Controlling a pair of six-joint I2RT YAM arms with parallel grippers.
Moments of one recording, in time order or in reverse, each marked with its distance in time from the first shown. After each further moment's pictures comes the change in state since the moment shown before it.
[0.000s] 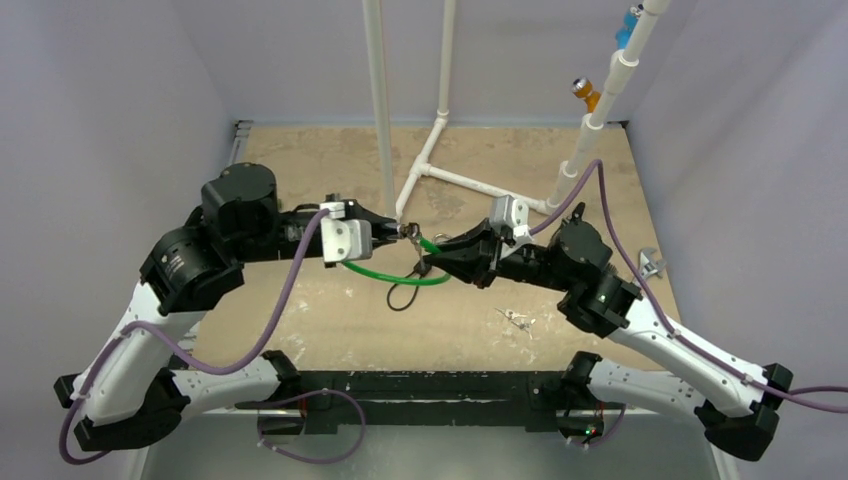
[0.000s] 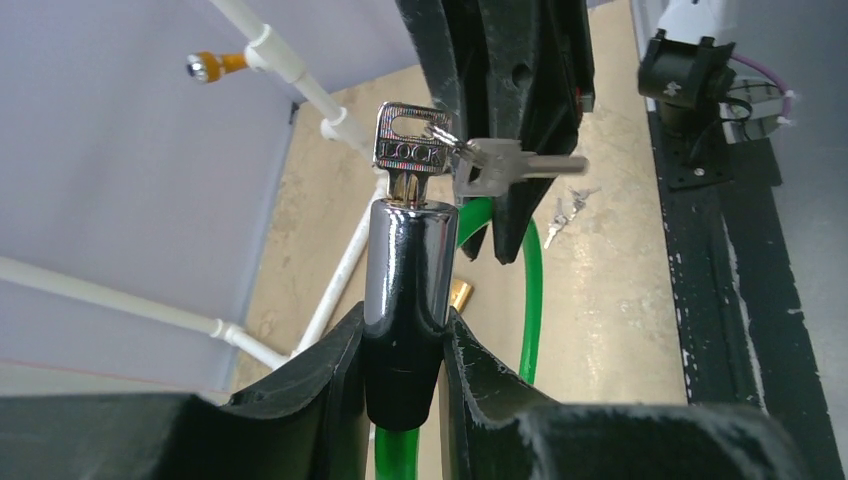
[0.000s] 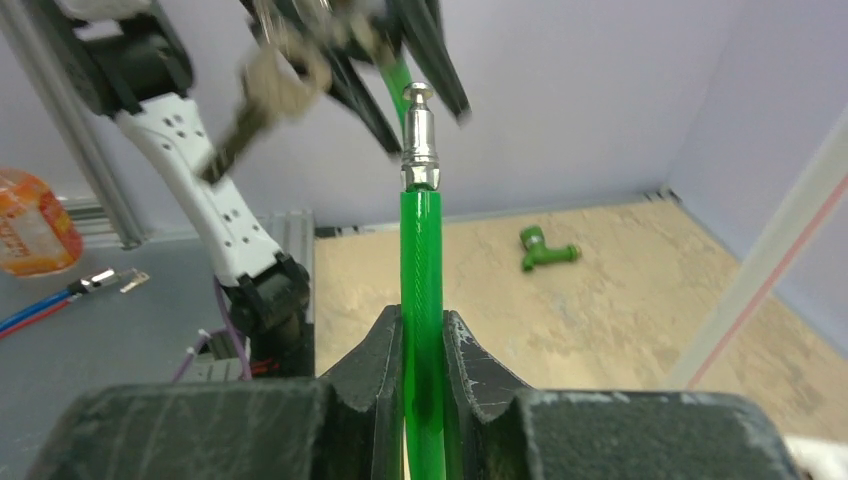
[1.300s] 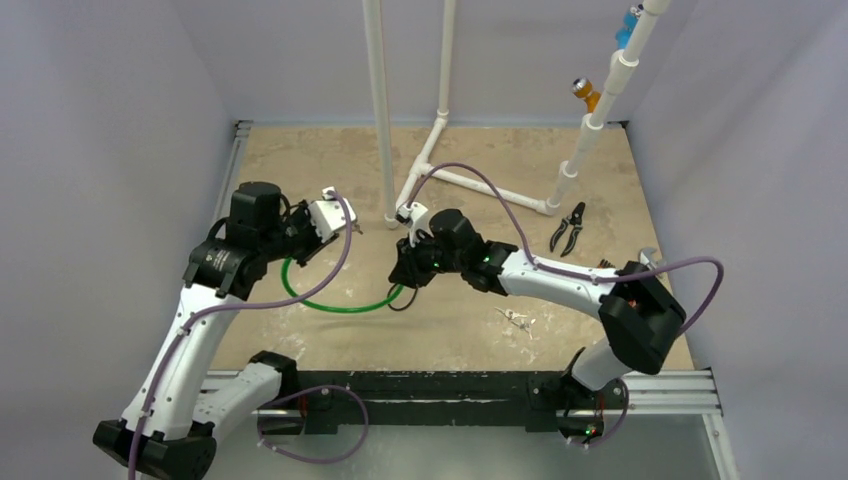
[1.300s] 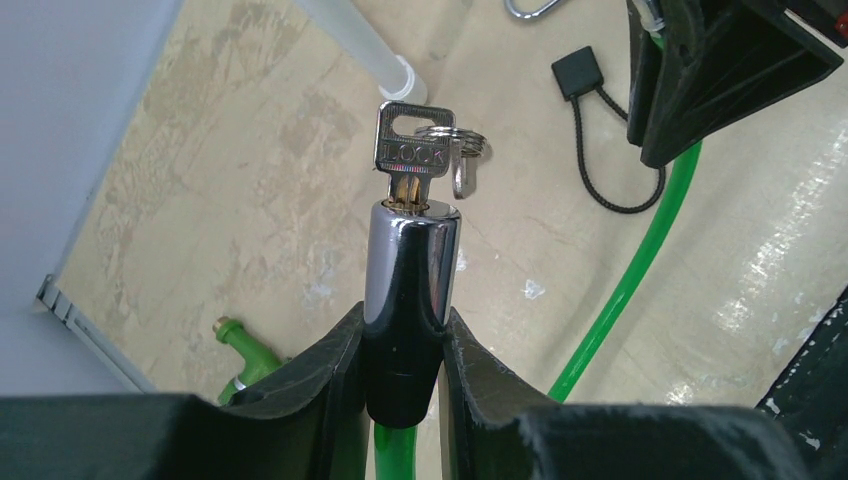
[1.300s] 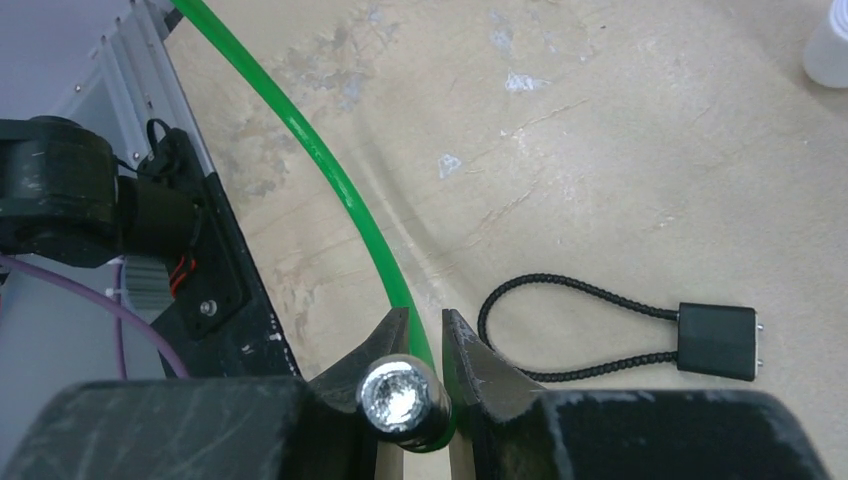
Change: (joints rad) left arm 0.555 -0.122 -0.504 0.003 -0.132 0.084; right arm -0.021 0.632 0.024 -0.094 0.138 0.279
